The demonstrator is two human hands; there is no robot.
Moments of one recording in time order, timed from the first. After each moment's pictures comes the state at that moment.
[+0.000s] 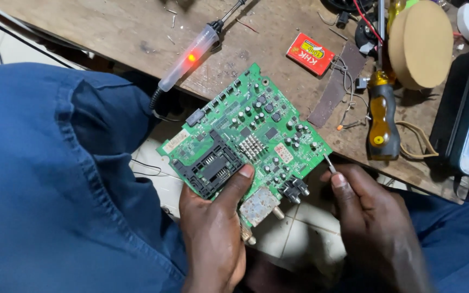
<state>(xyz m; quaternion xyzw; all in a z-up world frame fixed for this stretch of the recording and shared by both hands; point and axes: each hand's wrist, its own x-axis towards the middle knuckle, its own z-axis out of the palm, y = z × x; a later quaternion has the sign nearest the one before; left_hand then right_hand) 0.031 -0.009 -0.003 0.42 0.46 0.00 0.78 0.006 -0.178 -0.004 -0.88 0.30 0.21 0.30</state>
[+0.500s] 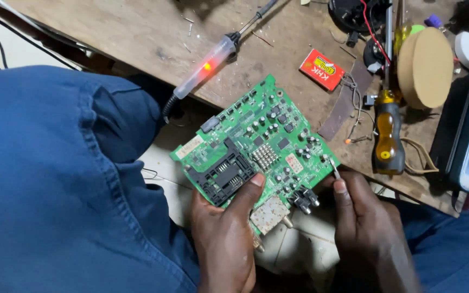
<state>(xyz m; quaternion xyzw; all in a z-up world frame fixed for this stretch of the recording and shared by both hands) 0.037 -0.003 -0.006 0.44 0.45 -0.01 0.78 0.007 -0.173 -0.011 -0.97 0.14 0.08 0.17</state>
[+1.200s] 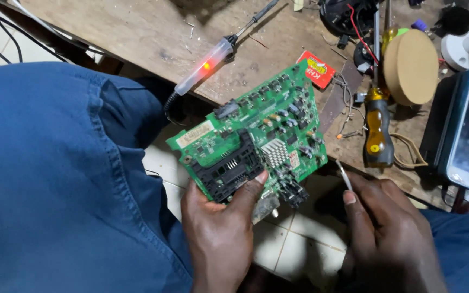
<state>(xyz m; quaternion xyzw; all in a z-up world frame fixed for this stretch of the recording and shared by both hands) 0.018 0.002 0.006 0.58 0.36 0.02 0.73 -0.023 -0.203 -0.012 -0.98 0.06 0.02 0.20</state>
